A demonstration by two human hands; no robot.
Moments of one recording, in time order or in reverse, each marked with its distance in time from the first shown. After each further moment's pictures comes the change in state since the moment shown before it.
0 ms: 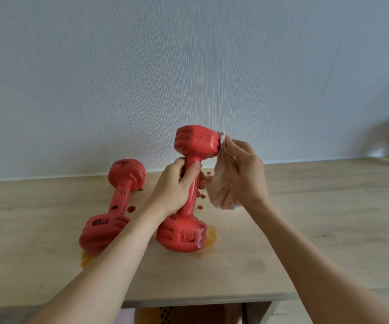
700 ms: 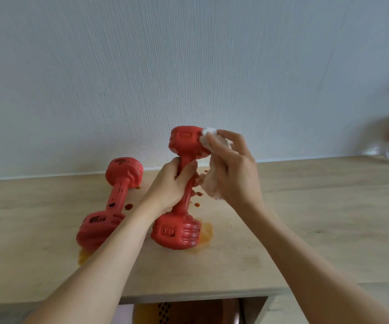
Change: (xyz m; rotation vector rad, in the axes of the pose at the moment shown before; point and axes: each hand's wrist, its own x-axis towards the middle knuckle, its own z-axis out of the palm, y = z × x) left_hand 0.001 -0.001 0.002 -0.043 -0.023 -0.085; right_hand -0.011 -0.015 0.003 -0.139 0.065 -0.294
